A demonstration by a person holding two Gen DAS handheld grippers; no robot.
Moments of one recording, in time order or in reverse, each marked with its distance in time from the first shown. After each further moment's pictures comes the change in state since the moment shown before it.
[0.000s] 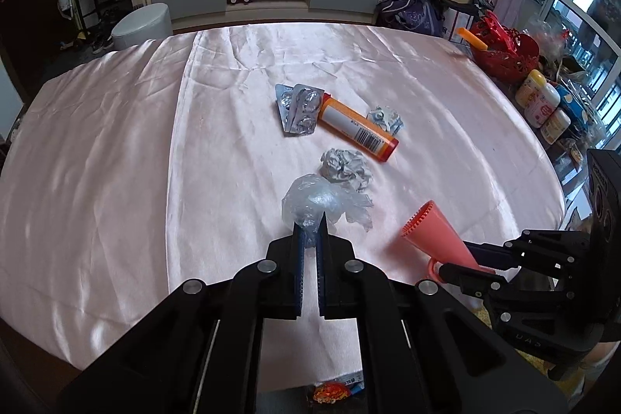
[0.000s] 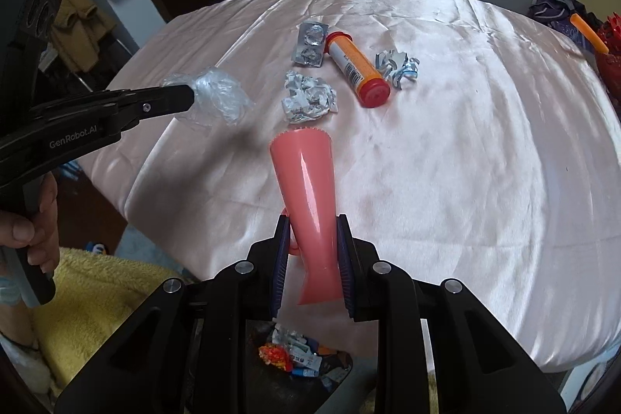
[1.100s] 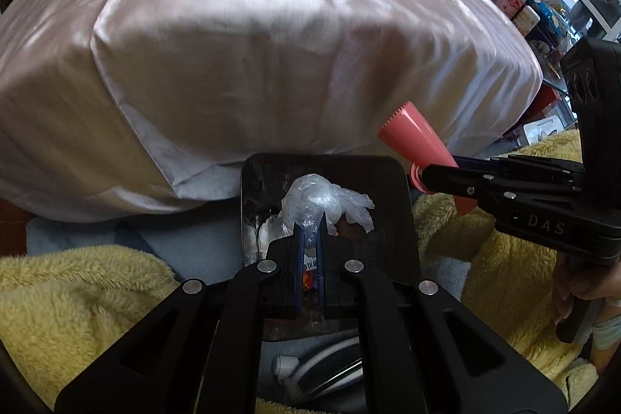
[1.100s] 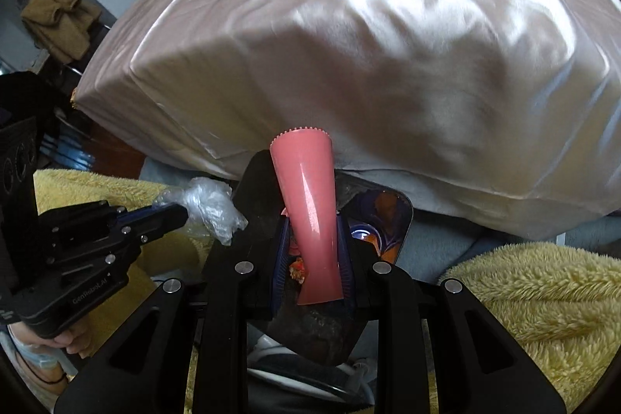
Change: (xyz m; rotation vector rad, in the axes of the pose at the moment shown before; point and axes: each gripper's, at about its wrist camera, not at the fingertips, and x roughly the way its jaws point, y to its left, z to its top) left arm 0.001 -0.030 -0.231 -0.059 0.210 -0.106; right arm 0.020 0.023 -0.159 0.162 0.141 0.028
